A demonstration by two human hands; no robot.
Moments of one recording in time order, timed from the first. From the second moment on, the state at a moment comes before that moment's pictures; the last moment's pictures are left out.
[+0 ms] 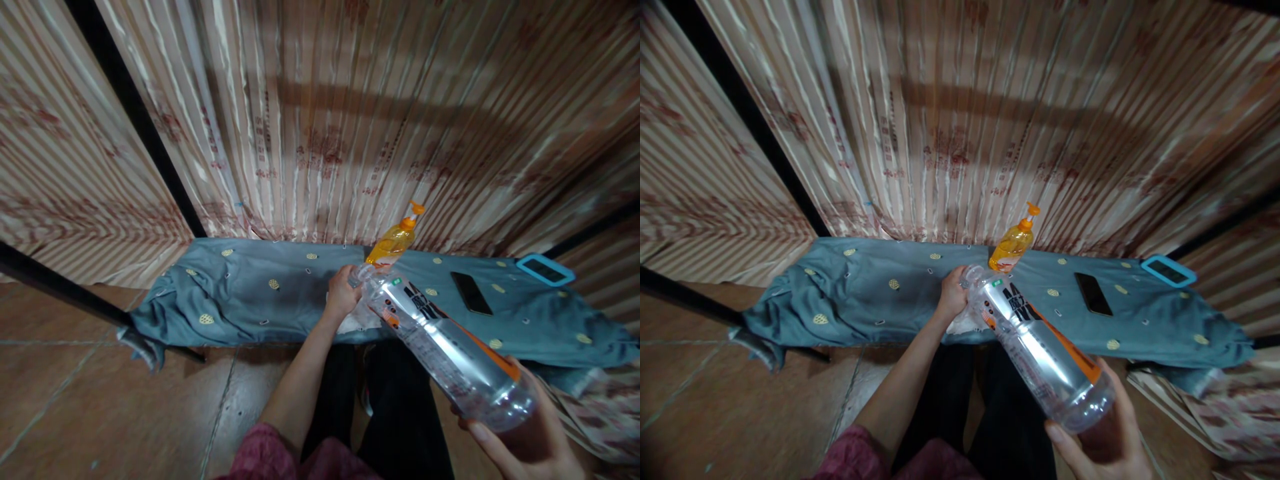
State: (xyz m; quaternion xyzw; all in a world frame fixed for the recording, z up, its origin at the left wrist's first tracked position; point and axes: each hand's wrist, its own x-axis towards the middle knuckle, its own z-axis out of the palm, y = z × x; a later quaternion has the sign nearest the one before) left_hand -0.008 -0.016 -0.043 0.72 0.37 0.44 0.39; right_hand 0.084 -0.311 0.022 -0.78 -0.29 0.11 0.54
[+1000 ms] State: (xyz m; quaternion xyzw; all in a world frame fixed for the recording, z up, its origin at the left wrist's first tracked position) left_hand -0.010 -0.018 -0.041 0.72 0.37 0.44 0.40; right_hand 0.087 -0.308 0.021 -0.77 -0.25 0.13 0.57
